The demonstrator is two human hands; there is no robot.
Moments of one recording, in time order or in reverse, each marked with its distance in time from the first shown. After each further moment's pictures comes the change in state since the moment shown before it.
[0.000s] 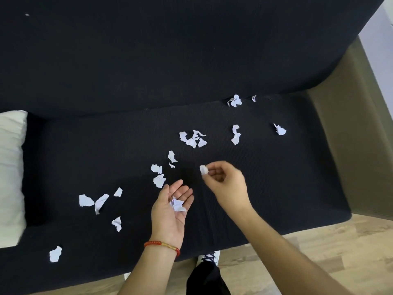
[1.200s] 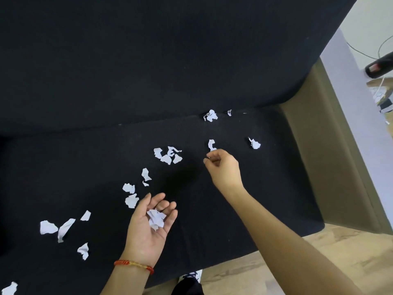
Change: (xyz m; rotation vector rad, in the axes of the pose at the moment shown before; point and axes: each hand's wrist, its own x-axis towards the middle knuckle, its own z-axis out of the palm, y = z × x) left_hand 0.003 0.005 0.027 -0.070 -0.162 -0.099; right_hand 0.096 0.003 -0.057 -0.236 0.091 0.045
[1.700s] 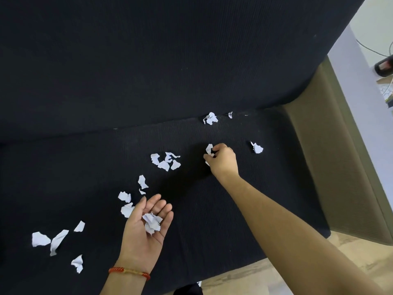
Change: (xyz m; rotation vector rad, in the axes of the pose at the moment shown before) left_hand 0.020 0.007 0.011 -0.024 0.043 0.004; right_hand 0.079 0.018 0.018 -0.187 -0.008 0.102
